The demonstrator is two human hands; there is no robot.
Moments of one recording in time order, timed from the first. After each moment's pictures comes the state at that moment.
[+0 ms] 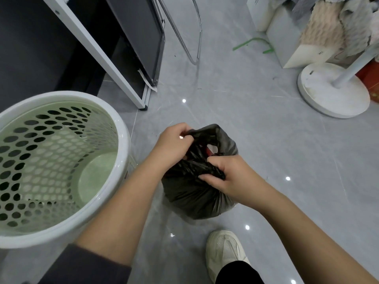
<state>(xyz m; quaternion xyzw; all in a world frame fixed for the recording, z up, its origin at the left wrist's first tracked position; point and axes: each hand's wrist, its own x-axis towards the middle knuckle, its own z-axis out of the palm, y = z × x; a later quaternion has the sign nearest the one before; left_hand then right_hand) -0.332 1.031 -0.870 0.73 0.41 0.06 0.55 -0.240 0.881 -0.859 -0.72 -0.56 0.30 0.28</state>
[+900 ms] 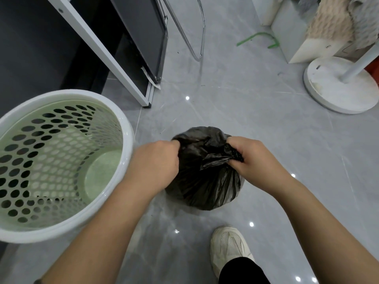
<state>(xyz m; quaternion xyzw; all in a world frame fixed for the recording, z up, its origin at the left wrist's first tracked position) -0.383 1.021 -0.848 0.94 0.32 -0.05 0.10 -0.213 0.879 -0.855 -0.76 -0.55 0.22 0.25</state>
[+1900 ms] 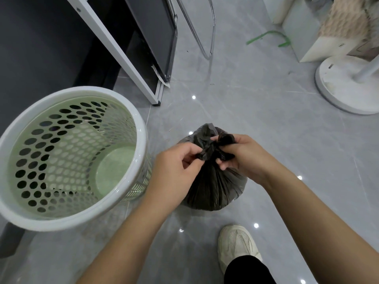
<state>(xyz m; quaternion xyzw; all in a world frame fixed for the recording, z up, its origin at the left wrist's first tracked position) -0.400 0.982 -0.842 0.74 0.39 0.18 0.52 -0.242 0.917 -0.848 -0.62 -0.16 0.57 0.51</state>
